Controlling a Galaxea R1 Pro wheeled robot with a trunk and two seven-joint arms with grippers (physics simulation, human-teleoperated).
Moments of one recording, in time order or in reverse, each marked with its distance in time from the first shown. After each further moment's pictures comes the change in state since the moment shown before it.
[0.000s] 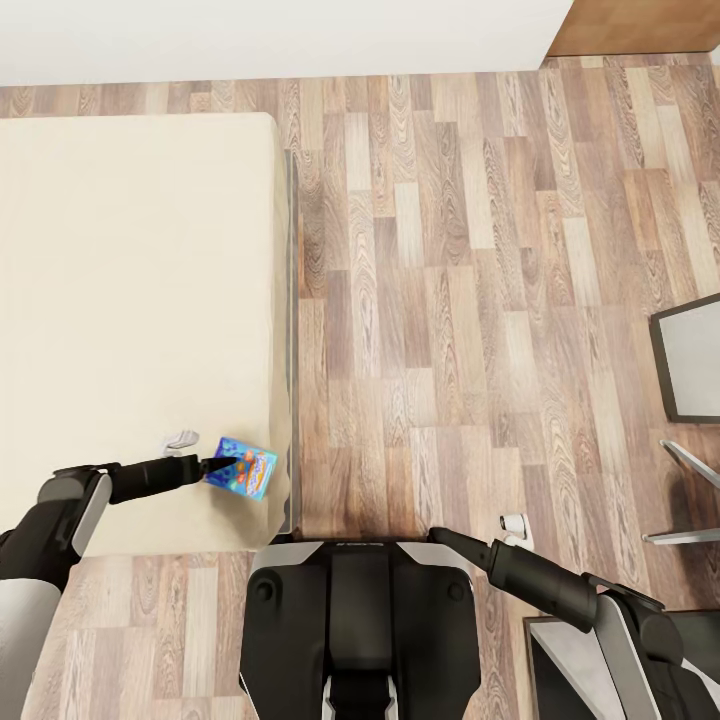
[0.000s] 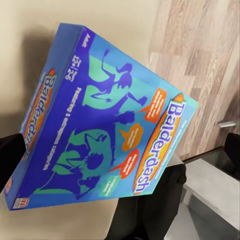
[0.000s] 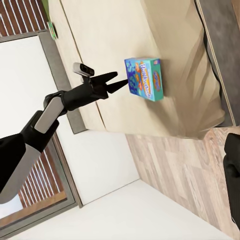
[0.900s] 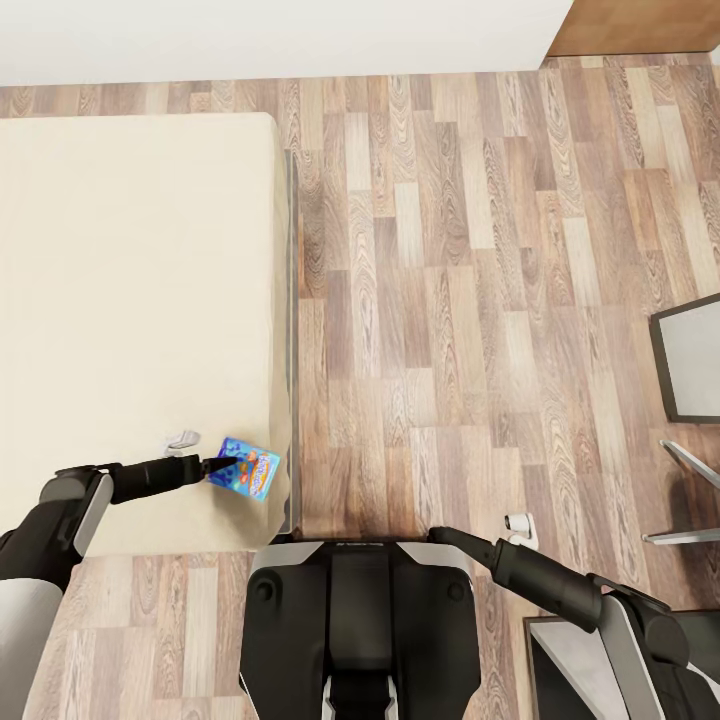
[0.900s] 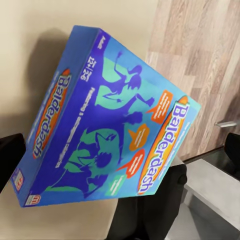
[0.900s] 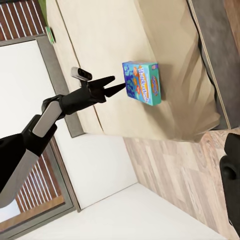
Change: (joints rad) left arm 0.000 -0.005 0.000 0.000 -0.003 -0.005 0.003; right arm 0.000 0.001 -0.020 0.001 0.000 0.000 0.000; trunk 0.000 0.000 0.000
